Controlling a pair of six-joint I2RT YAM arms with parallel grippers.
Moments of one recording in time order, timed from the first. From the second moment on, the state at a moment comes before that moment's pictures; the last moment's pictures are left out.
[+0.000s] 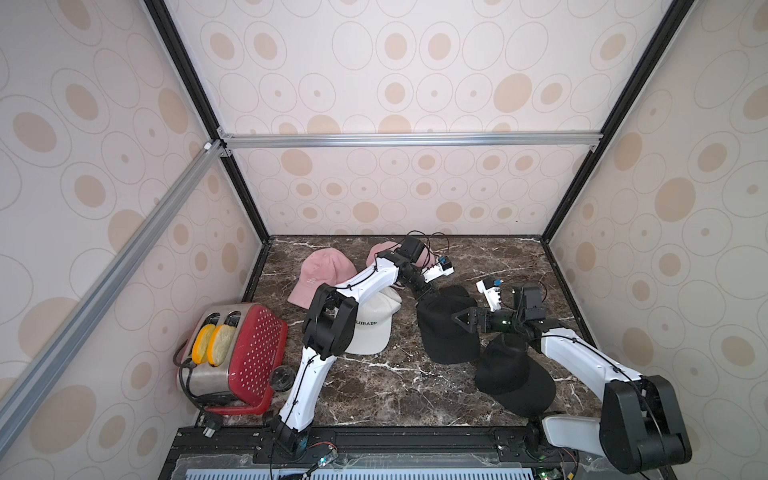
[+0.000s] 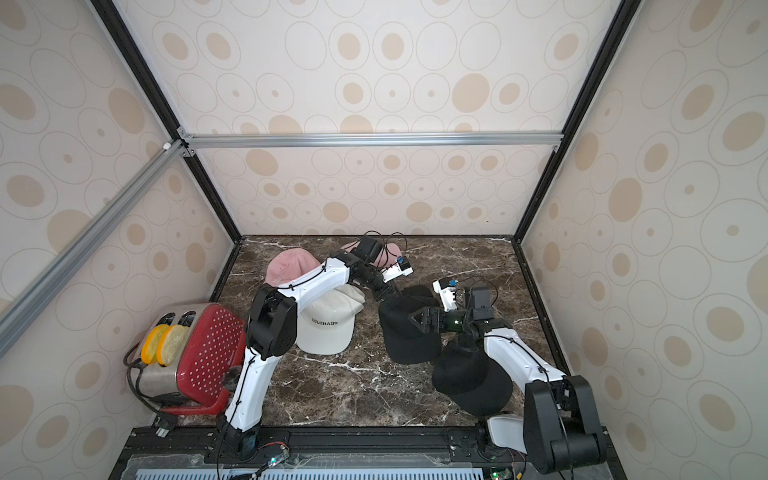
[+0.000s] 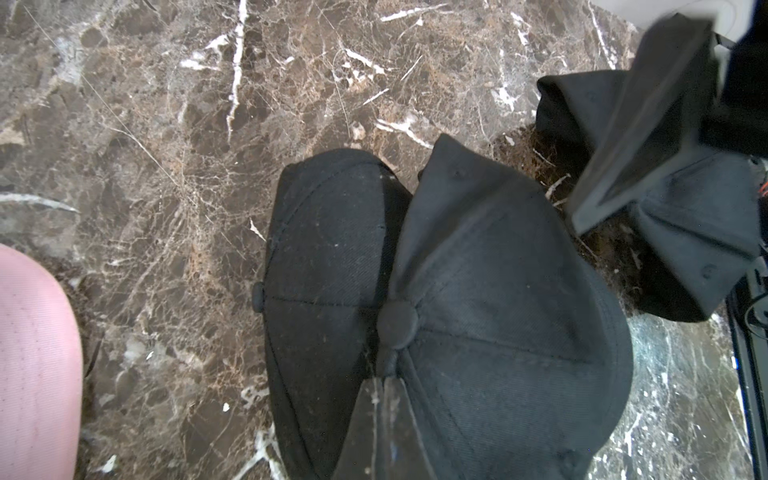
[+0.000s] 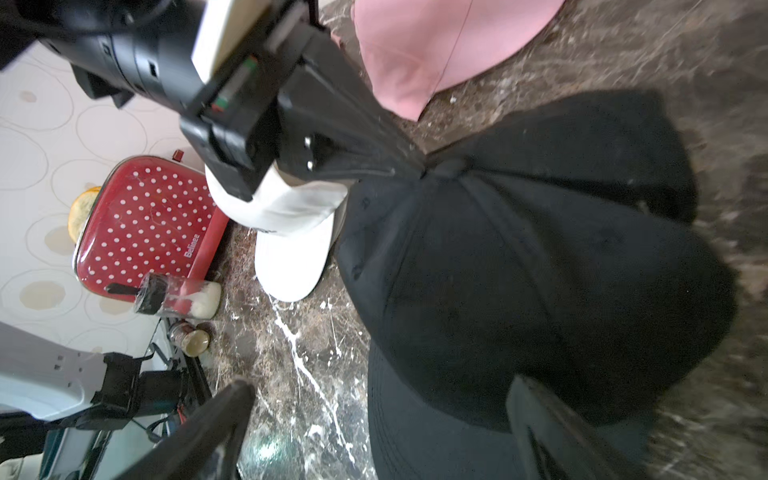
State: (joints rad) left arm -0.59 2.28 1.97 -0.73 0.61 0.50; right arm 0.26 1.29 0.65 -0.15 -0.75 0.21
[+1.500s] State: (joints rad) left arm -0.56 1.90 1.77 -0.53 0.44 0.25; right arm 0.38 1.26 0.73 -0.28 -0.43 0.23
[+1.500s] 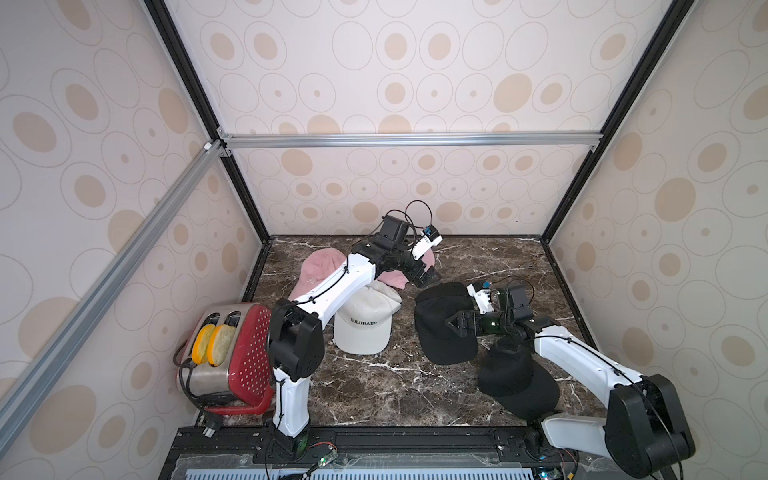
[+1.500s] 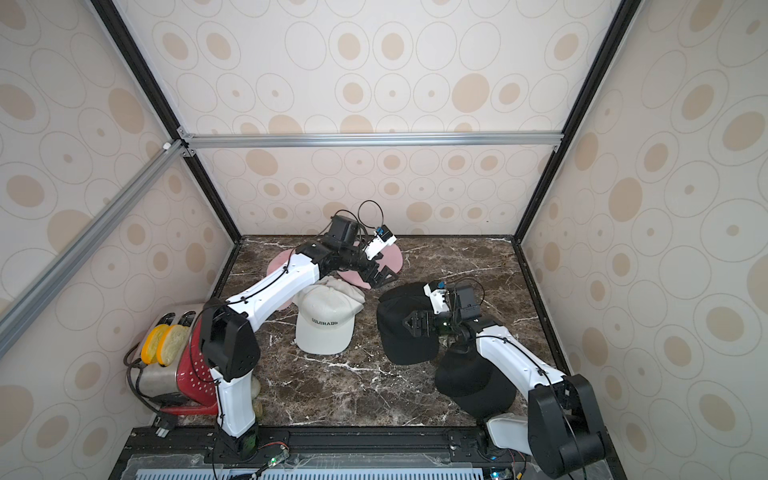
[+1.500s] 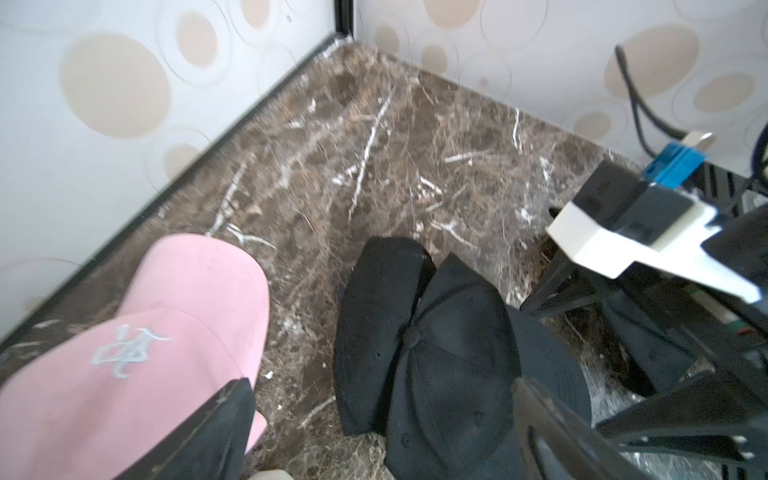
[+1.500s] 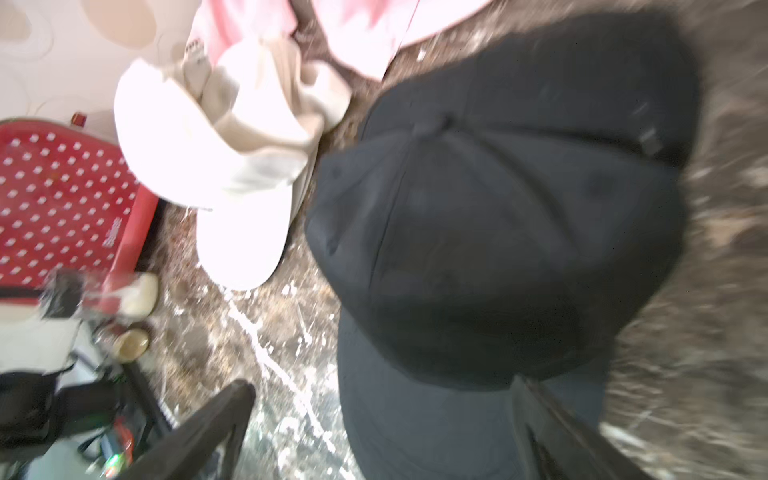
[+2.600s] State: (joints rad) left arm -0.95 1.45 0.73 0.14 0.28 -0.20; right arm 0.27 1.92 1.50 -0.51 -0.40 0.02
